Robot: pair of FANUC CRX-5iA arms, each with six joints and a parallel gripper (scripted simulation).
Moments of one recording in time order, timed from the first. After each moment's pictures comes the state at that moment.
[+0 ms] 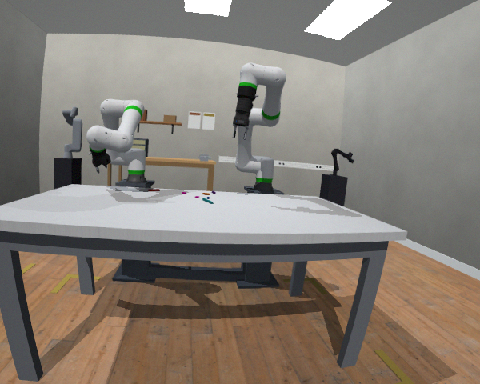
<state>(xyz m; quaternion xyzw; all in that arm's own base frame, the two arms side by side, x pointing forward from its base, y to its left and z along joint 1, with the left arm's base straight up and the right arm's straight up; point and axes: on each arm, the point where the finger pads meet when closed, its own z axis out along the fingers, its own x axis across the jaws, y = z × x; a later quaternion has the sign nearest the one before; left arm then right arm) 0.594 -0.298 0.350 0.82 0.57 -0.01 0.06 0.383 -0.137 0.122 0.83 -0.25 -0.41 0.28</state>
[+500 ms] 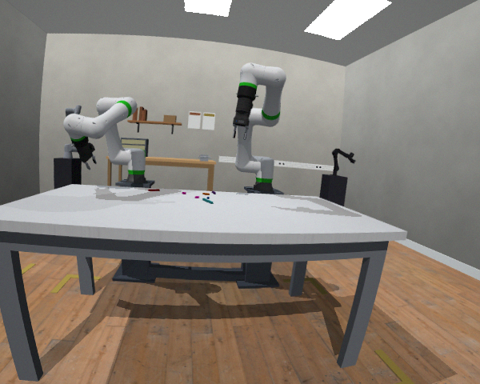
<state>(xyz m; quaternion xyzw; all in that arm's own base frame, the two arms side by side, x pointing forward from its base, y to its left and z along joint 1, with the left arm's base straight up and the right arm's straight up) 0.594 -0.298 0.350 0.82 0.57 -0.01 0.06 0.355 -0.217 0.141 0.88 -0.22 -0.40 0.12</state>
